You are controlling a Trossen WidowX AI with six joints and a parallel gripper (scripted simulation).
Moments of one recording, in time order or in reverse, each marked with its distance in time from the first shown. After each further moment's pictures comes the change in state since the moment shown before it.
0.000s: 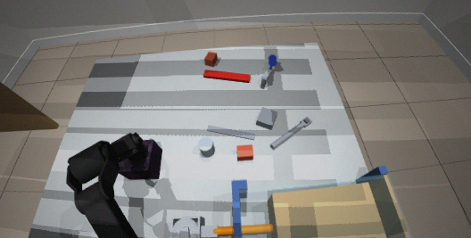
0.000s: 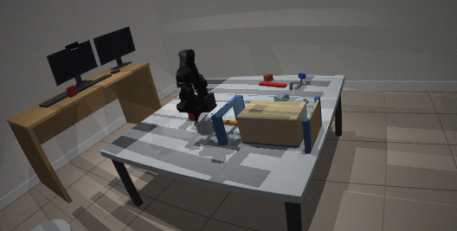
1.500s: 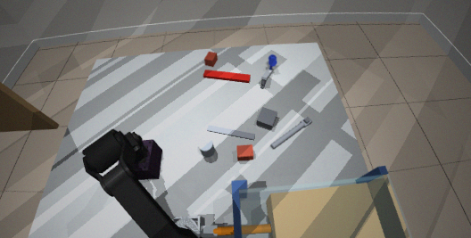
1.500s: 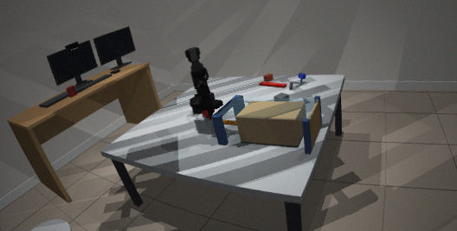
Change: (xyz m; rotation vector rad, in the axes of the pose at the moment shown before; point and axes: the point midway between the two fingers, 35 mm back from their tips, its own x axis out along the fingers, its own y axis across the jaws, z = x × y) arm -0.004 0.059 -0.050 -0.014 -0.009 0.030
